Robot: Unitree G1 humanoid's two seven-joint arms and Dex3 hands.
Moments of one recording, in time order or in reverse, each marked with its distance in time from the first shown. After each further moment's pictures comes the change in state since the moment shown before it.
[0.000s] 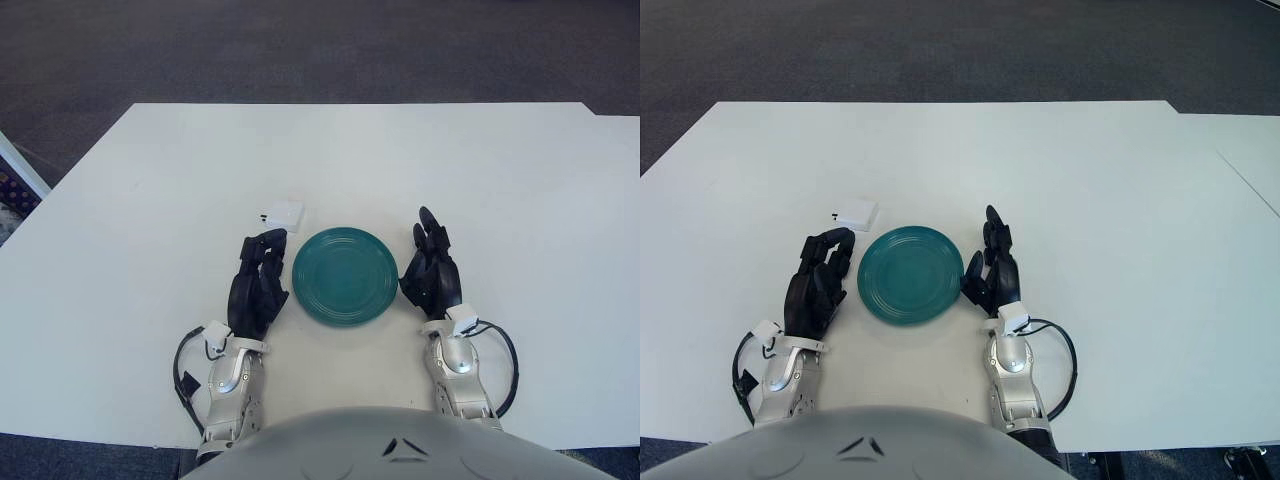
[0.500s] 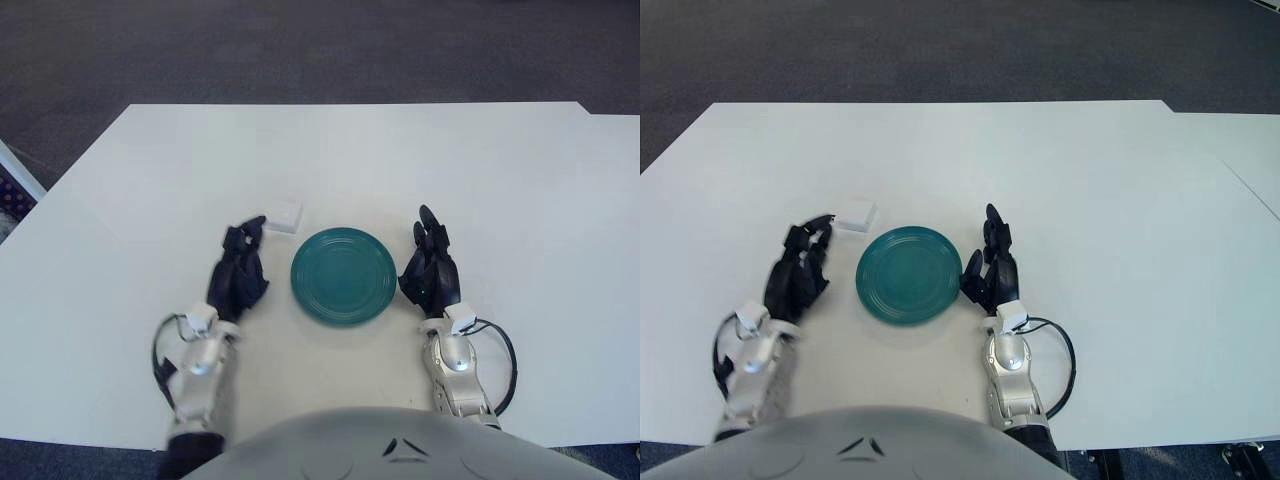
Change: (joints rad) left arm -0.195 0.285 0.182 0.003 0.308 0.070 0.100; right arm -0.038 0.000 -0.007 0.039 -0.002 -0.056 -0.009
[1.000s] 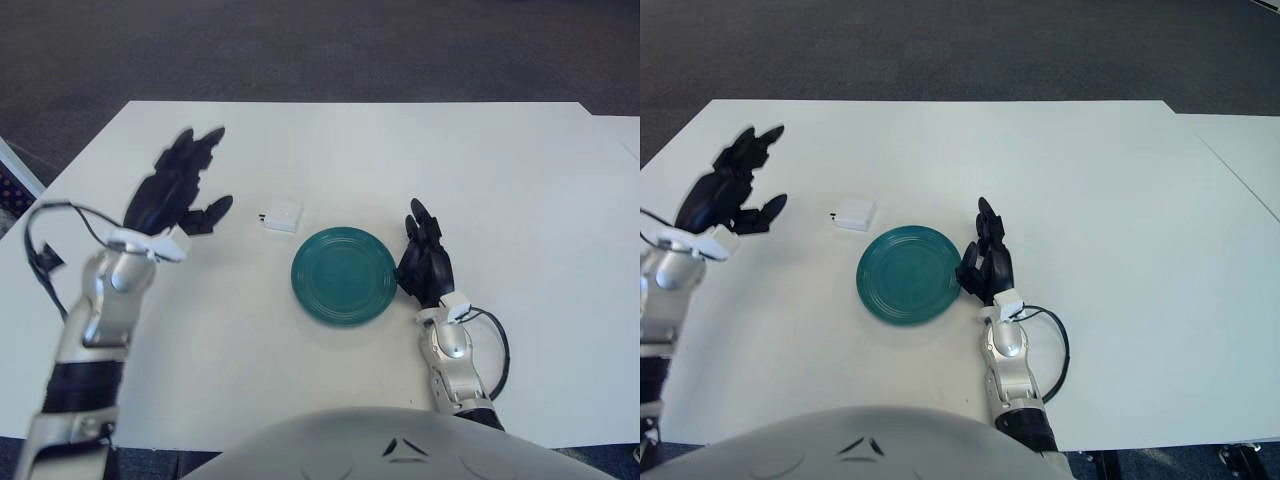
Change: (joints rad) left arm -0.249 0.440 0.046 -0.228 0.549 0.159 -0.024; right arm -0.075 0.009 -0.016 0.083 0.018 -0.042 0.072
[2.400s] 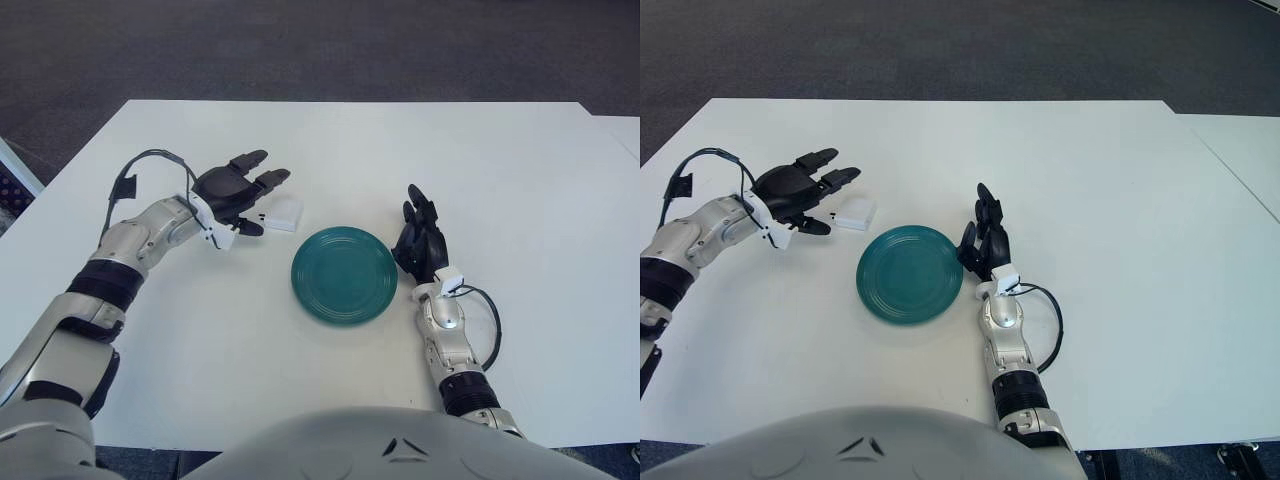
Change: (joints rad) left arm -0.422 0.082 -0.562 0.666 0.383 -0.309 0.123; right arm -0.159 0.004 -0.064 0.167 0.016 -0.040 0.014
